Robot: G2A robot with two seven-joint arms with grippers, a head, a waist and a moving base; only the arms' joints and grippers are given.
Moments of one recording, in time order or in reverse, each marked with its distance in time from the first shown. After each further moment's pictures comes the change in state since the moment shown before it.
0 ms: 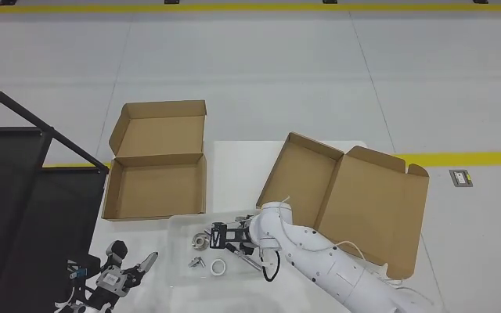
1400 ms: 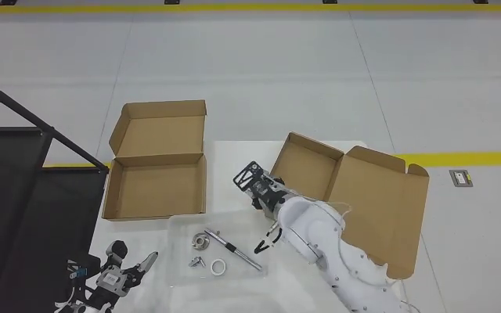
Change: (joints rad) left arm 0.000 0.000 0.000 0.000 0.000 0.000 0.000; right arm -0.259 0.096 0.449 -0.521 -0.142 0.610 0.003
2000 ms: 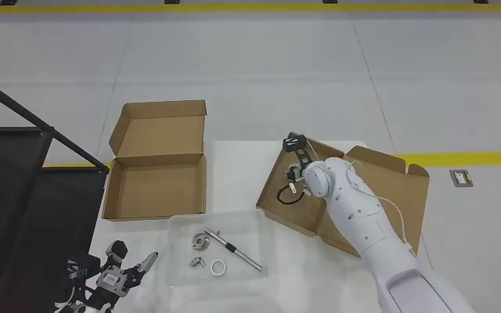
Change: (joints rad) left arm 0.000 0.000 0.000 0.000 0.000 0.000 0.000; right arm 0.445 -0.116 0.000 1.034 0.356 -0.012 -0.159
